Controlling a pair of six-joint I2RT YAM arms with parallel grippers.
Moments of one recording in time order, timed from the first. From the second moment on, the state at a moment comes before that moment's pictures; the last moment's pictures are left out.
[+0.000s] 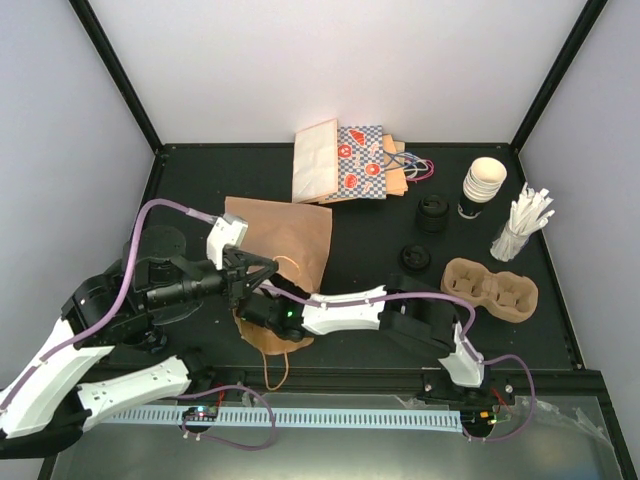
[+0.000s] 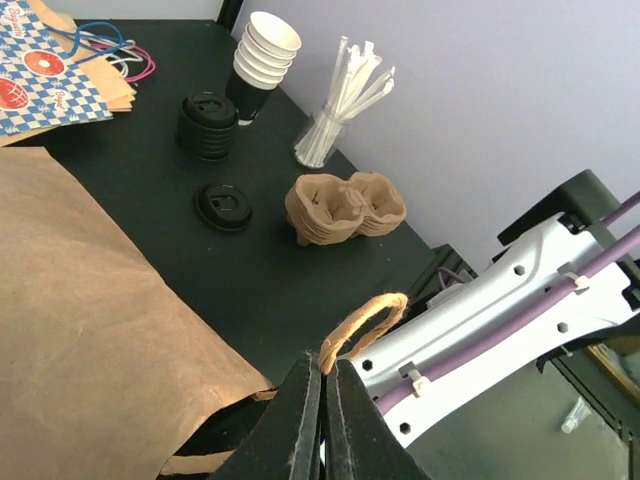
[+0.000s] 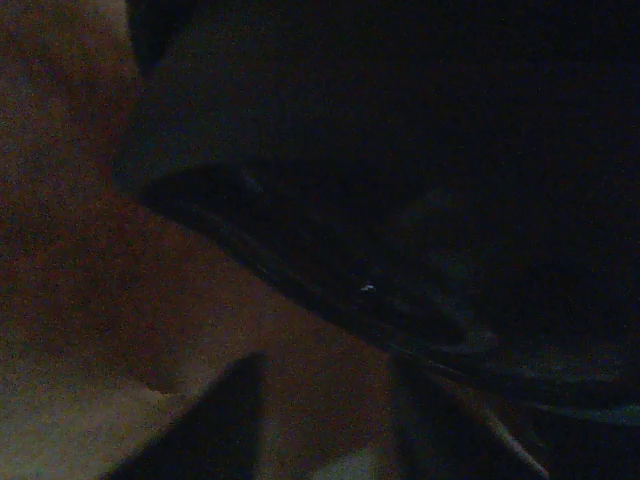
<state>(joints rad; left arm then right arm) -0.89 0.76 1.30 -0.91 0.21 -0.52 1.33 2.09 1.40 -0.33 0.62 0.29</state>
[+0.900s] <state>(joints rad) -0.65 0.84 1.41 -0.91 0.24 -0.53 1.31 1.67 1.50 -0.89 0.33 0.15</state>
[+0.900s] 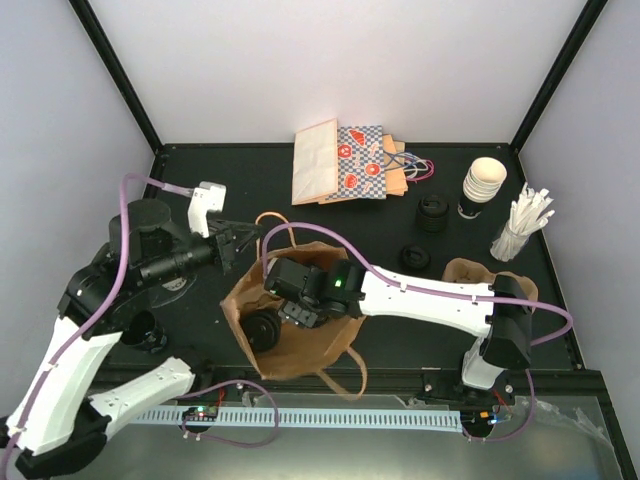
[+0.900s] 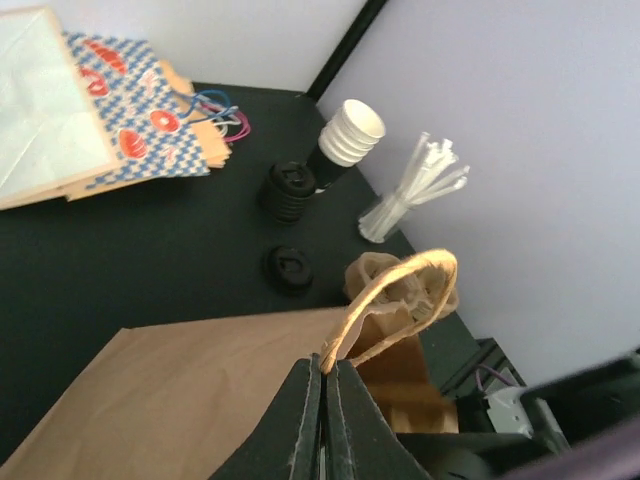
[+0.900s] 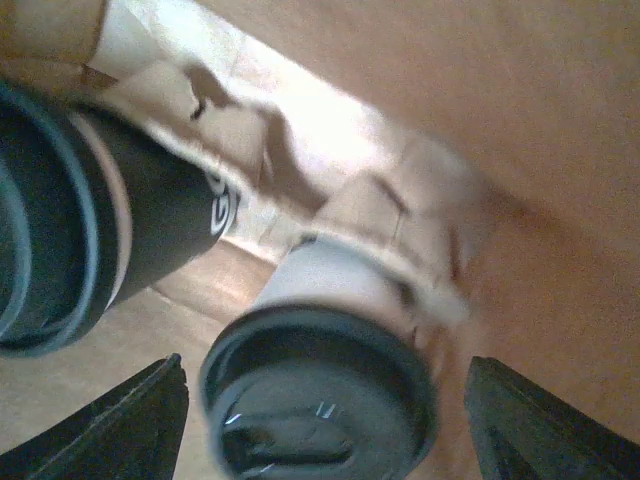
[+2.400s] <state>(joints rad) -0.05 0.54 1.30 -0.95 0.47 -0.31 0.82 1.26 1.81 -1.13 0.47 0.24</state>
